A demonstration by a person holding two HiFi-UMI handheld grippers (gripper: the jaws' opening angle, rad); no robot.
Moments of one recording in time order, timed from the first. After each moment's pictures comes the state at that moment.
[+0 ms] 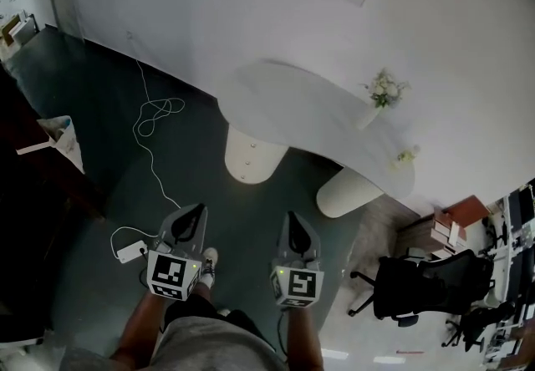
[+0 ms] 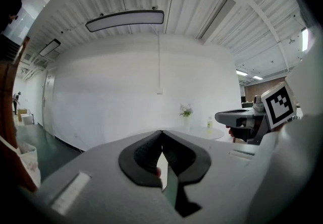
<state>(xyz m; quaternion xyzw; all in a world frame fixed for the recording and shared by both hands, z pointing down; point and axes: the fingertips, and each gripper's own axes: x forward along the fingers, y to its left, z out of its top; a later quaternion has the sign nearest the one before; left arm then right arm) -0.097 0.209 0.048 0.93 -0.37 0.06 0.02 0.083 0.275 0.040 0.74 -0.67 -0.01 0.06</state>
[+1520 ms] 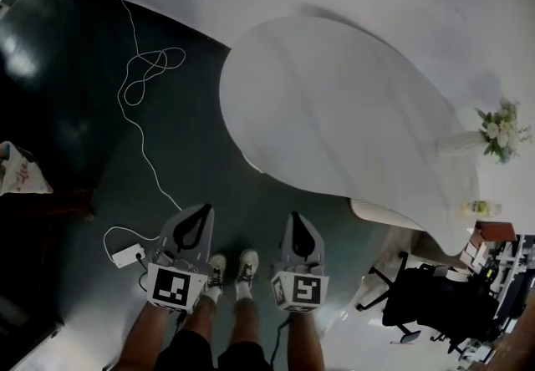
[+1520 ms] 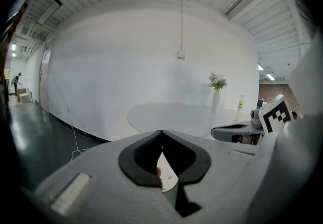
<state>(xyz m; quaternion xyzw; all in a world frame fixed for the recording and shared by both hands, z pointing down) 0.007 -0.115 0.281 0.92 -0.36 0.16 0.09 0.170 -0.054 0.320 0.72 -0.67 0.15 0.10</state>
